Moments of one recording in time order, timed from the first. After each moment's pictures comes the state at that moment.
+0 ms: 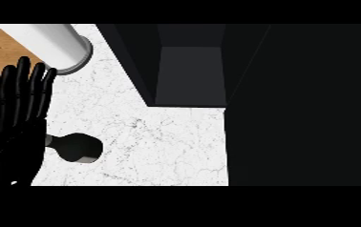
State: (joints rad) left arm -0.01 0.07 0.00 -2.10 0.02 -0.02 -0.04; right arm -0.04 -0.10 0.00 -2.10 0.00 0.02 0.03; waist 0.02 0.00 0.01
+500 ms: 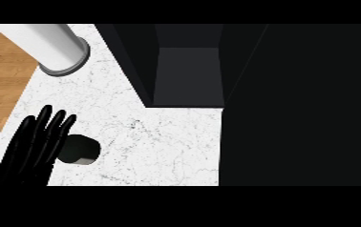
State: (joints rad) left arm 0.28 0.12 -0.07 -2.20 0.27 -0.25 -0.04; right arm 0.13 -0.13 0.06 -2.20 -0.13 0.15 0.06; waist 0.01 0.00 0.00
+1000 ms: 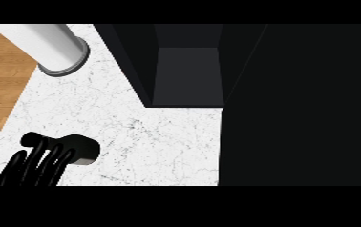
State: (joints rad) left arm 0.48 0.13 -0.12 -2.35 0.43 -0.32 0.07; right arm 0.18 -0.17 0.06 -2.39 -0.25 0.18 0.27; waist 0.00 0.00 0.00
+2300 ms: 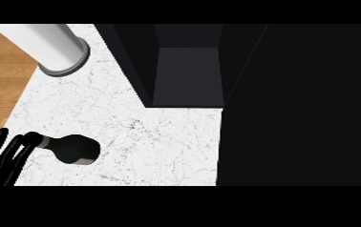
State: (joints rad) left arm 0.47 0.17 0.10 -2.37 0.48 -0.23 0.20; right arm 0.04 -0.18 0.06 -2.41 -0.23 0.10 0.44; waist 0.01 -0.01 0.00
